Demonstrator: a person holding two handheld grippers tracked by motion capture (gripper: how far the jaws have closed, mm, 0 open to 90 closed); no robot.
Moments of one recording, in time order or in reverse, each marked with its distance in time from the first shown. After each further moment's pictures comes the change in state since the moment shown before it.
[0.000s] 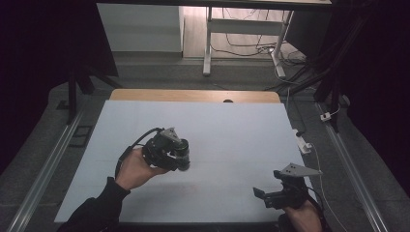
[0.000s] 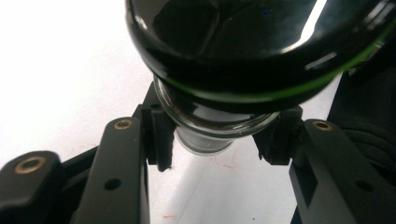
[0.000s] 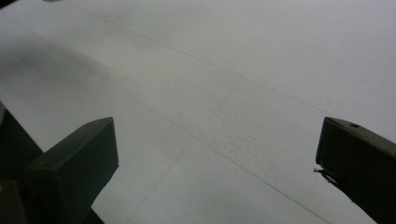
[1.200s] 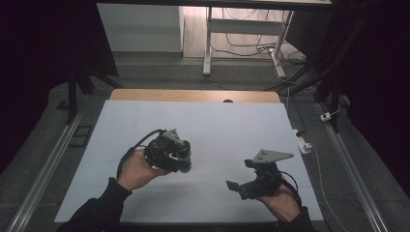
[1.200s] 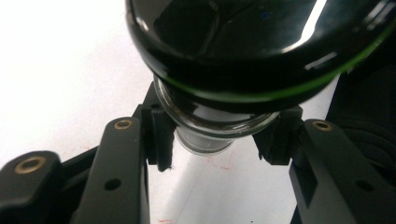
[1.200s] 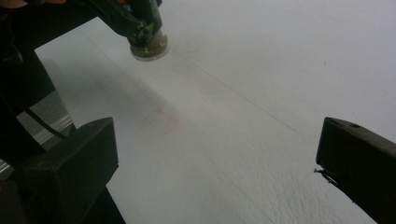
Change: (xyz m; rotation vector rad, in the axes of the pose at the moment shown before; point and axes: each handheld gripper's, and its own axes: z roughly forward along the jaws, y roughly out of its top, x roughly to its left) left arm -0.002 0.001 0.006 0.006 -0.013 0.006; right arm 0.045 0.057 0.034 0.000 0.177 -0.098
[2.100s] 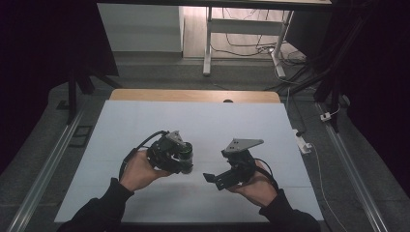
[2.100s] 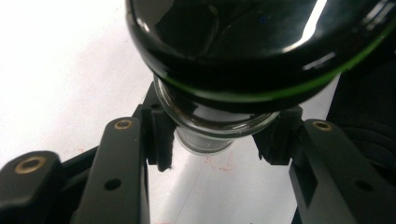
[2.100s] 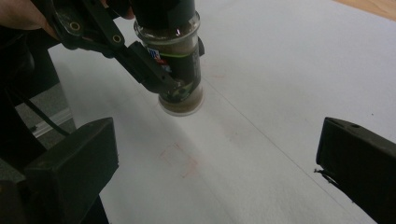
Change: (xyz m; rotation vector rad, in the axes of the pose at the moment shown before) left arm -0.002 0.001 0.007 0.013 -0.005 0.009; right arm 0.021 0.043 0.046 0.029 0.057 -0.094
